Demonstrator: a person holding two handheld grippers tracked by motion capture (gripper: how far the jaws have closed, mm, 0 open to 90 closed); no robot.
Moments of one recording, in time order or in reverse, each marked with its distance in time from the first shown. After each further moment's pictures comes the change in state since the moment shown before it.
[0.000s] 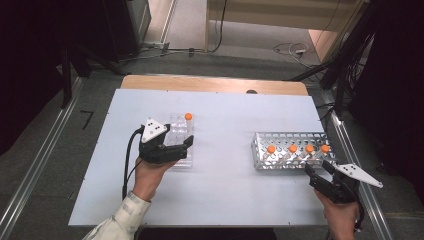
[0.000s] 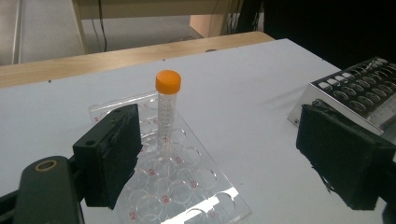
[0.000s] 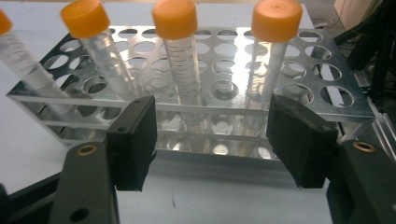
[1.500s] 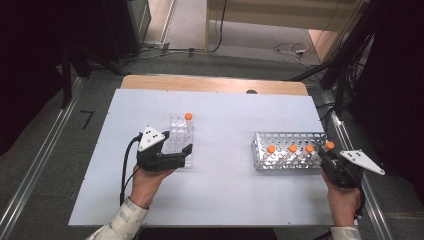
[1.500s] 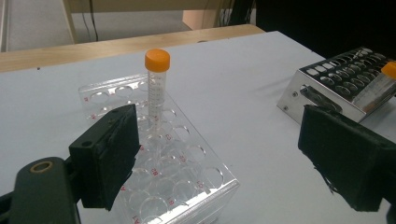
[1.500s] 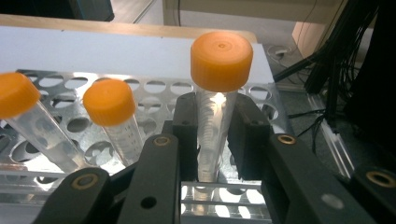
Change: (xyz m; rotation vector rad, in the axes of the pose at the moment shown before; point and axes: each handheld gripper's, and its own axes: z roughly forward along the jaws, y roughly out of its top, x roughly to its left) left arm -0.002 -0.012 -0.007 0.012 -0.030 -0.007; right arm -0.010 0.029 0.011 -0.092 -0.125 -0.049
